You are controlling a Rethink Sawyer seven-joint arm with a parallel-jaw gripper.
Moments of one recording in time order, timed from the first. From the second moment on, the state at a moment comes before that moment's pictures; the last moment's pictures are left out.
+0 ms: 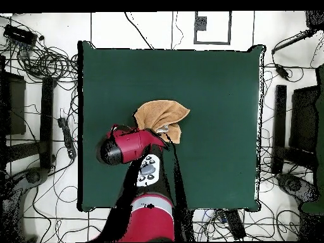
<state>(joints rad) 0.13 -0.44 -0.07 1.60 -0.21 0.20 2.17</state>
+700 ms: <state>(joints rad) 0.18 -0.48 -0.07 1.60 -0.21 0.20 2.17</state>
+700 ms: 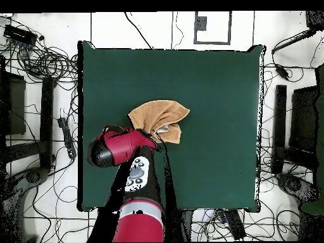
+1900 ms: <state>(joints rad) 0.07 -0.61 -0.03 1.62 -0.24 0.20 2.17</state>
